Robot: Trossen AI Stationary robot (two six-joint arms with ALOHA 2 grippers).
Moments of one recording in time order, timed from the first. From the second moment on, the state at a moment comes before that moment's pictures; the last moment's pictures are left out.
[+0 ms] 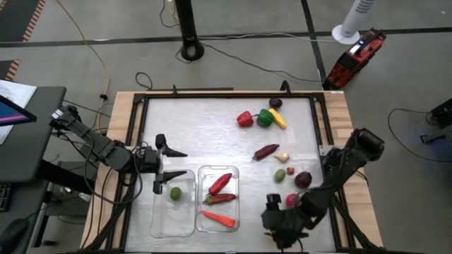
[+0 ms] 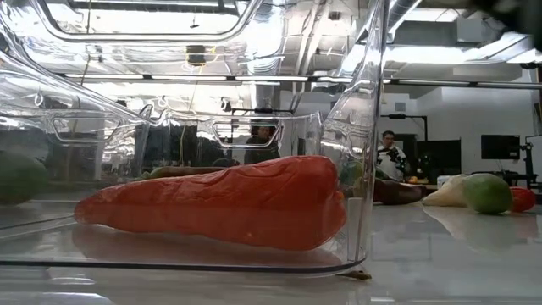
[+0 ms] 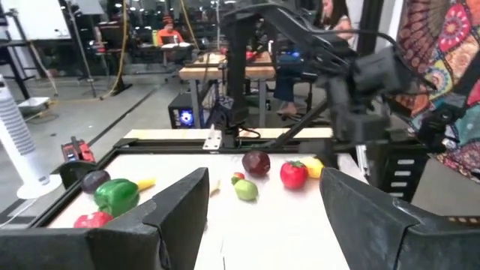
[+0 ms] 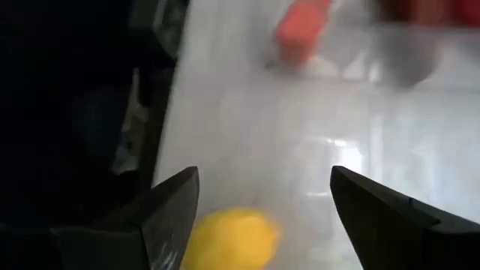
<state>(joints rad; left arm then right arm) -0.58 0.85 0.73 0.03 -0.63 -0.06 0.80 1.71 1.22 -0.51 0.29 0.63</state>
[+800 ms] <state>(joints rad) -0.57 0.85 0.73 0.01 -0.73 0.00 0.93 1.92 1.22 -0.55 0.38 0.89</state>
